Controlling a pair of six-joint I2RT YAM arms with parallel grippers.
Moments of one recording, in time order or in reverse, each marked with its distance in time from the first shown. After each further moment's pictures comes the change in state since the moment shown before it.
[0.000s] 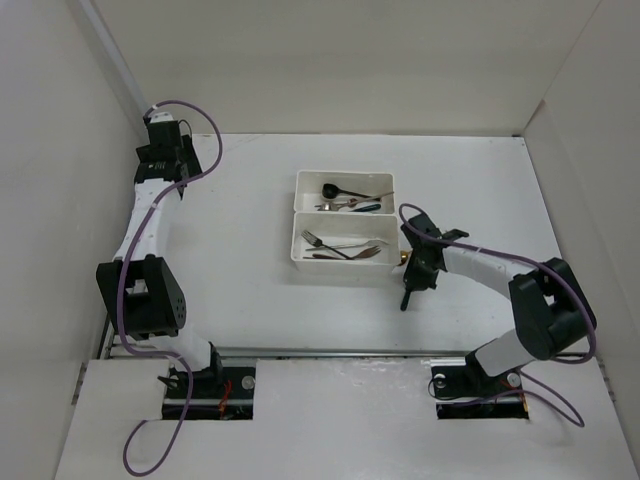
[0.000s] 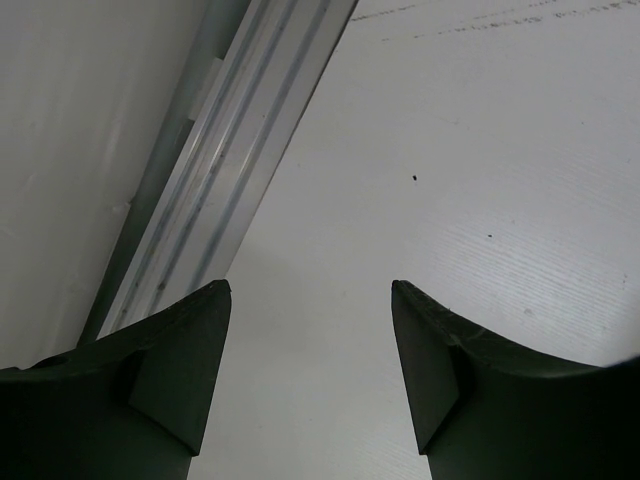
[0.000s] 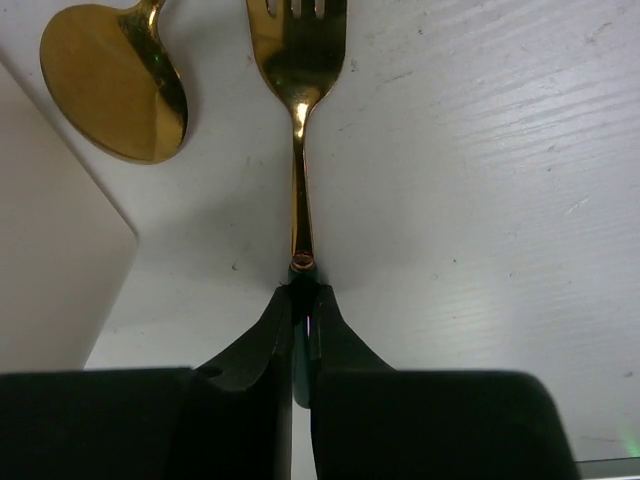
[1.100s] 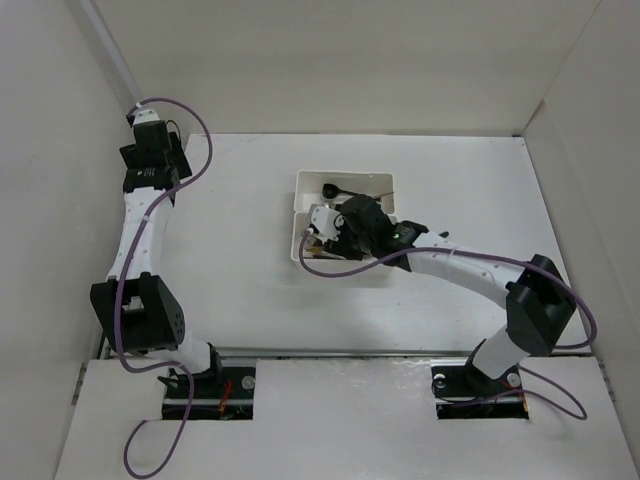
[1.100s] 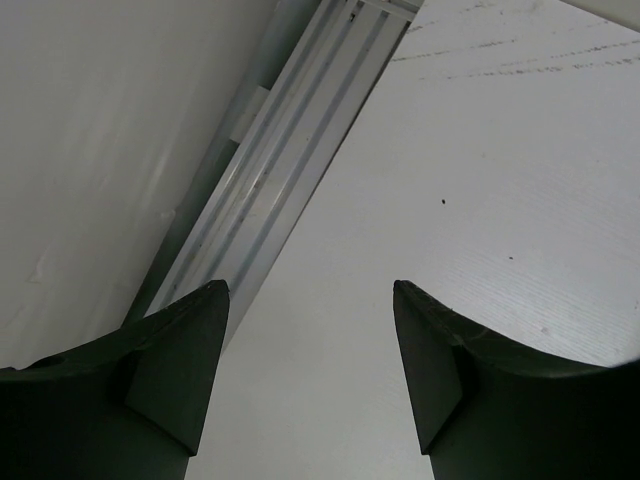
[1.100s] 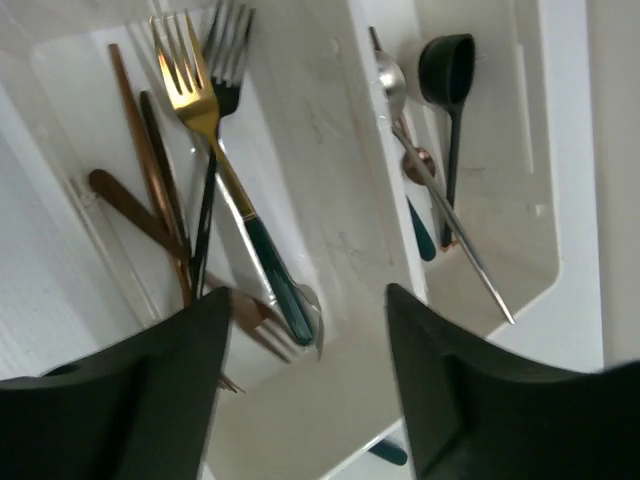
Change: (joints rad) left arm 0.033 -0.097 -0.029 0.015 -0.039 0.014; right arm 0.380 0.072 0.348 0.301 0.030 -1.447
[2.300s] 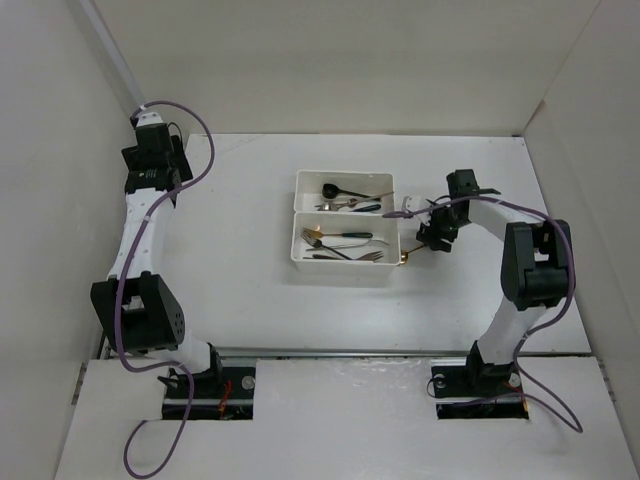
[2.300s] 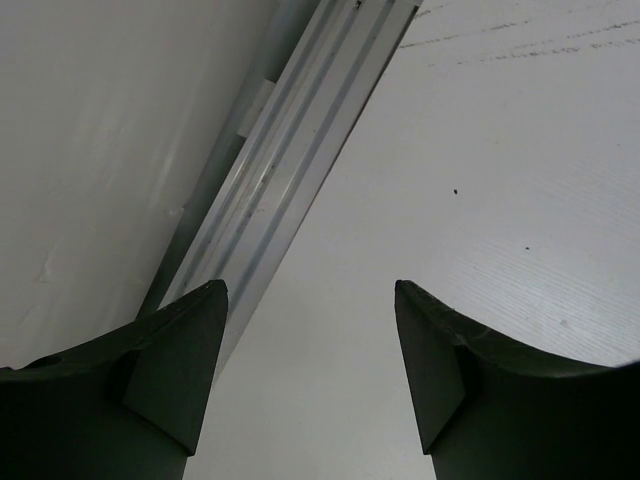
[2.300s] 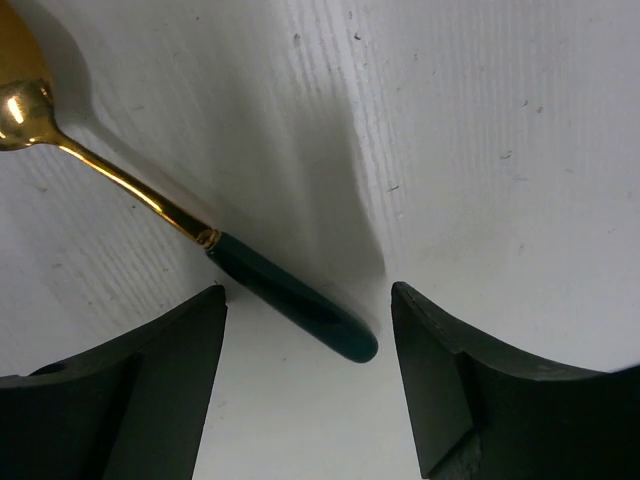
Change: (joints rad) left arm 0.000 0.001 -0.023 0.006 -0.004 0.033; right arm -0.787 0.229 -0.002 -0.285 -0.499 -0.599
